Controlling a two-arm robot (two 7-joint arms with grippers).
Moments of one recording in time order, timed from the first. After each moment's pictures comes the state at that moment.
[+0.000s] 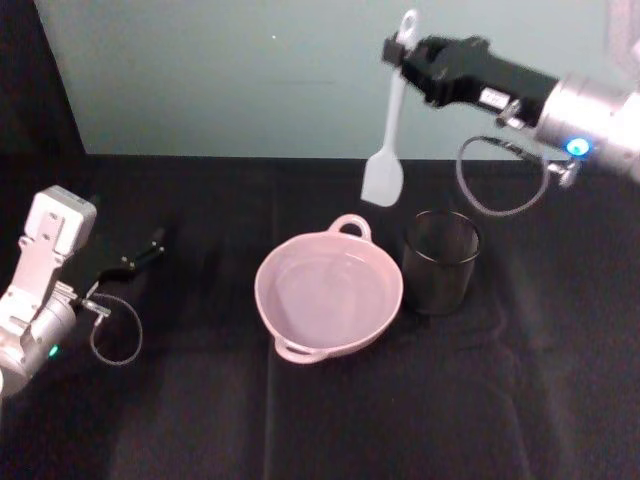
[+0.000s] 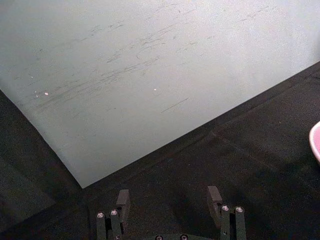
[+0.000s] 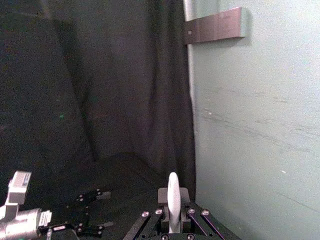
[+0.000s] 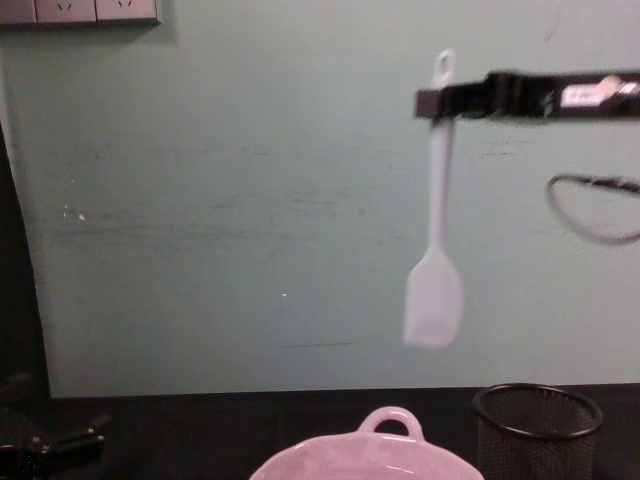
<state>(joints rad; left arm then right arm) -0.20 0.60 0.45 -1.41 -0.25 -0.12 0.03 0.67 0.56 -0.52 -1.48 0.78 0.24 0.56</state>
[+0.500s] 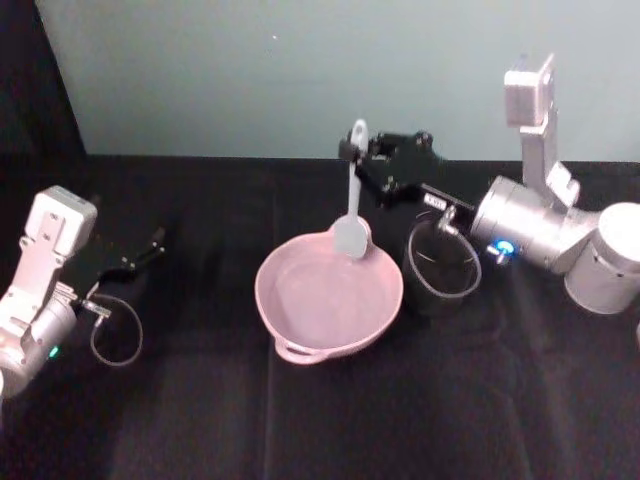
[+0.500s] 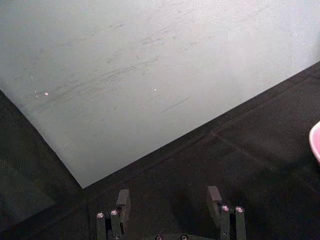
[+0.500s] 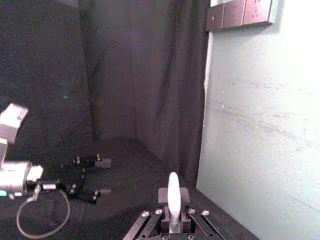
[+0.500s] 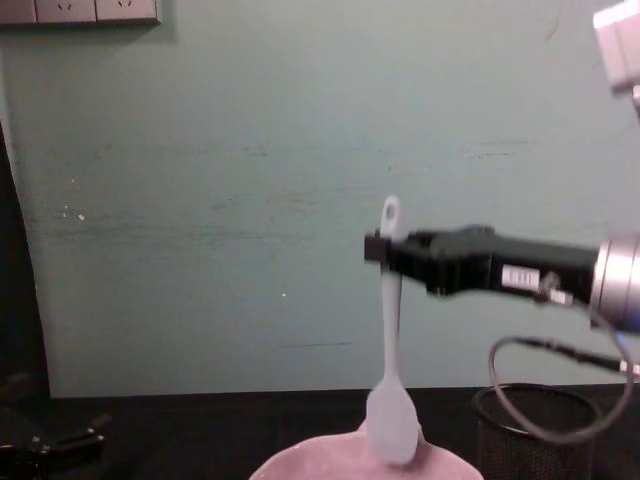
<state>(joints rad) -0.20 0.60 0.45 -1.41 -0.25 -0.12 0.03 0.60 0.44 -0.61 -1.24 0.59 -0.14 0.64</state>
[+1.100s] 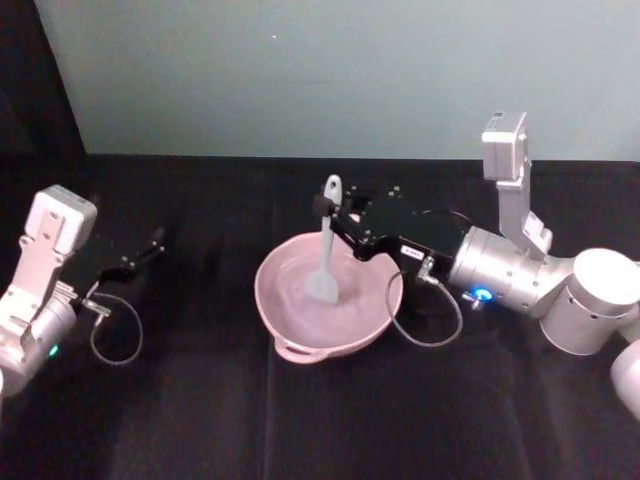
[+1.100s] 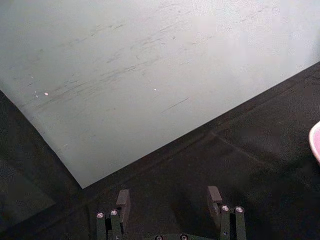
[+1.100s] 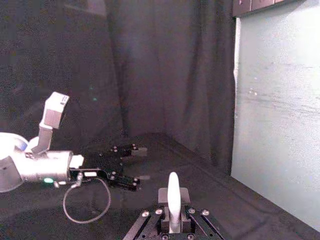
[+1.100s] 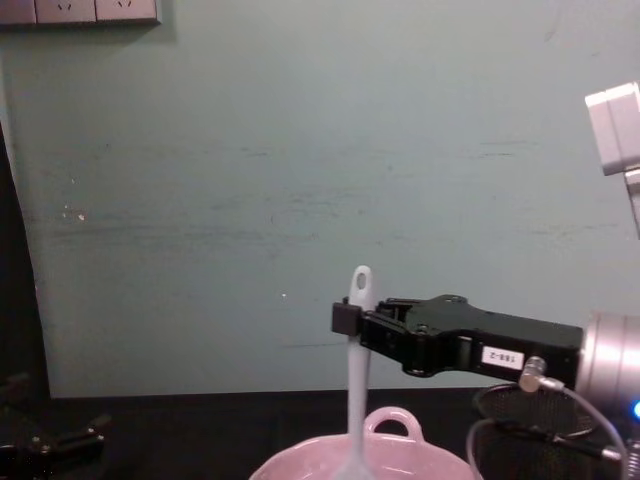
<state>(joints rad) -0.20 0.60 0.45 -1.41 -0.25 -0.12 0.03 0.53 0.39 -0.60 -1.20 0.60 -0.17 0.74</state>
